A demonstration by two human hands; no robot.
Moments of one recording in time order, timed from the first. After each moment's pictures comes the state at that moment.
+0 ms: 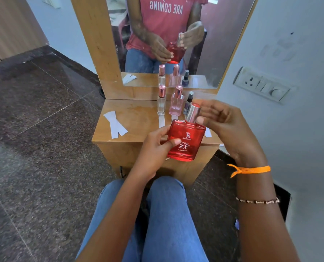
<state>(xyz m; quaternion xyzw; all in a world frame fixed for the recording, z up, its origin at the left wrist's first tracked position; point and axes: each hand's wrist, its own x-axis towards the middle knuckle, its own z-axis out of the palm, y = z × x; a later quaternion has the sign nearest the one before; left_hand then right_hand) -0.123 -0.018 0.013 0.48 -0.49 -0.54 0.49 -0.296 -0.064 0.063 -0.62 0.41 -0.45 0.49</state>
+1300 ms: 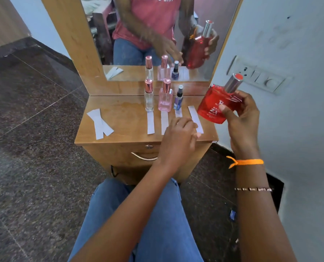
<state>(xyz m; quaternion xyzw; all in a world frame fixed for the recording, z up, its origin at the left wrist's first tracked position) -0.192 -0.066 -0.017 0.57 -0.75 -0.14 0.31 -0.336 -0.100 0.022 -0.48 0.56 -0.59 0.32</state>
